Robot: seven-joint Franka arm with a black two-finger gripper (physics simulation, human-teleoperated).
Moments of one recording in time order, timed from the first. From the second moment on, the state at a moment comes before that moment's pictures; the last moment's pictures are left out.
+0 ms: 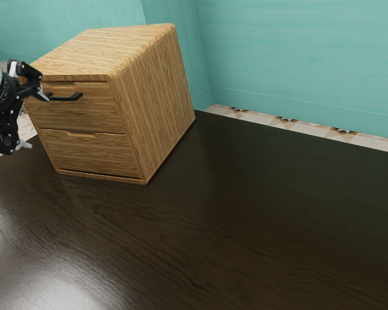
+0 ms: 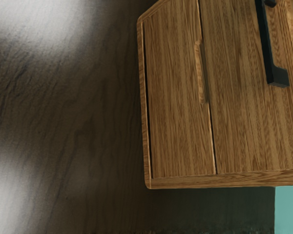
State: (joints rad) arm -0.29 -0.66 0.31 -2.02 0.59 1.90 -1.90
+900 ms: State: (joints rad) arm -0.62 -0.59 0.86 -2.07 0.81 2.40 -1.99
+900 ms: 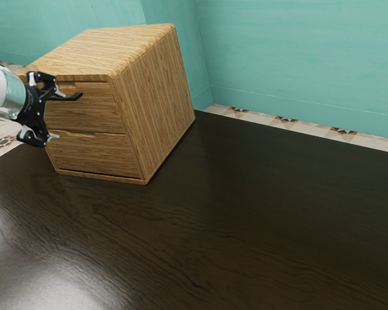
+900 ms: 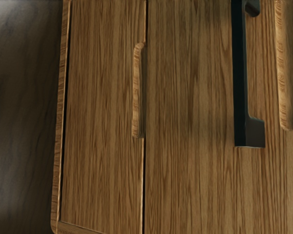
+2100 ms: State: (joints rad) arm -0.85 -0.30 0.83 -1.81 0.81 2.38 -2.05
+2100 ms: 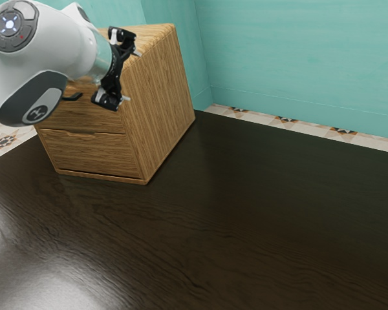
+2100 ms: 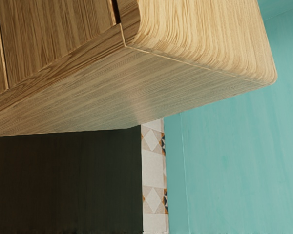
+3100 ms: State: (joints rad) arm -0.24 0.02 0.51 -1.68 0.24 2.37 -1.90
